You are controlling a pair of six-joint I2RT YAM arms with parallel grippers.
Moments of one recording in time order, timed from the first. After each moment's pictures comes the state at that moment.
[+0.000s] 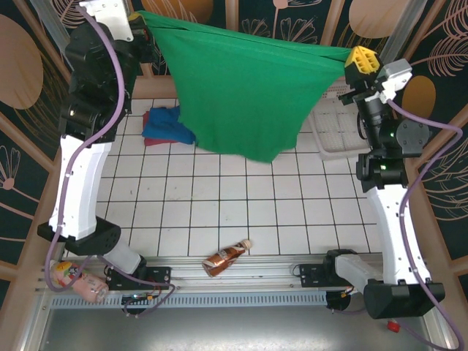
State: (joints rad) left arm -0.43 1.62 2.38 -0.65 -0.39 -0.08; right arm 0.07 1.06 1.24 0.49 -0.31 0.00
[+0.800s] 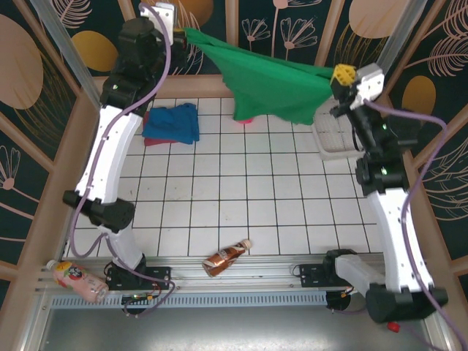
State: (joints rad) left arm -0.38 1.78 2.30 -0.63 -0.09 -0.03; right arm 0.12 0.97 1.23 0.09 -0.34 -0.22
